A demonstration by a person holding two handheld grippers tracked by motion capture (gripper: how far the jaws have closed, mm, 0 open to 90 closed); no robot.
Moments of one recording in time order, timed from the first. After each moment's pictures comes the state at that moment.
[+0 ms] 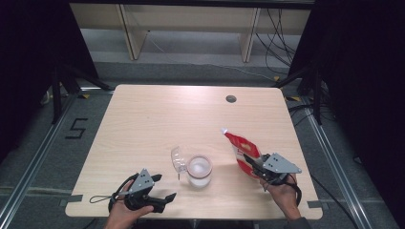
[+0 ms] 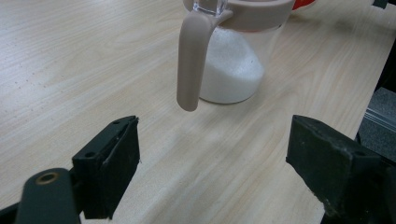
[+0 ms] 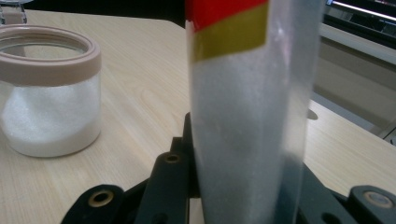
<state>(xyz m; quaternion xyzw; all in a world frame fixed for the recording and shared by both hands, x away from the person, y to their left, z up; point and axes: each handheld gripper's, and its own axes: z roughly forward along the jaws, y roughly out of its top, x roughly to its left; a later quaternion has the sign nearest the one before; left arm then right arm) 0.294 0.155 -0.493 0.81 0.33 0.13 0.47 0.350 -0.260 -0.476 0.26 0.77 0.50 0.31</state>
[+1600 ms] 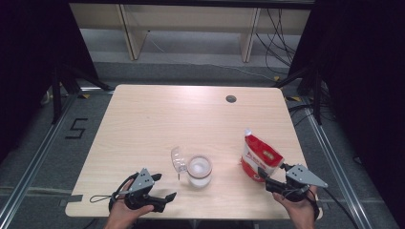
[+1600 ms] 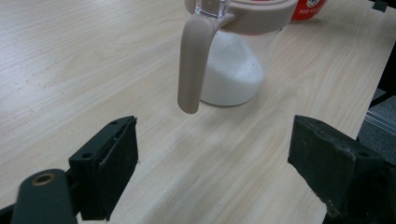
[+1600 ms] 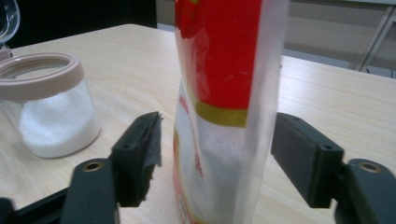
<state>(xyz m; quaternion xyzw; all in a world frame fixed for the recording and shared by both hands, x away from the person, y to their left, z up) 0.296 0.153 -0.493 0.81 0.33 0.12 0.48 0.305 -0.295 -0.469 0.39 0.71 0.51 0.28</state>
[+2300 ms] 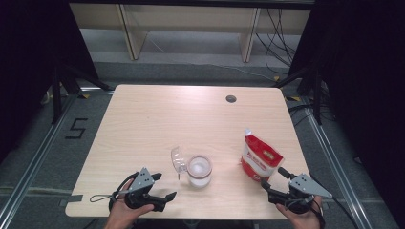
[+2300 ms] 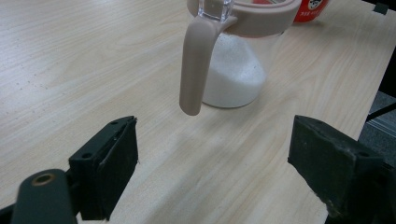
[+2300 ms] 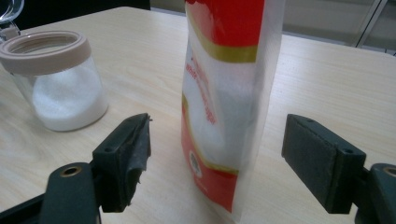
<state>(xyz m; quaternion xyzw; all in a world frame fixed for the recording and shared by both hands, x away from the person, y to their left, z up) 0.297 0.154 -0.492 0.80 0.33 0.12 0.48 0.279 -0.300 -0.472 0.41 0.72 0.48 0.27</state>
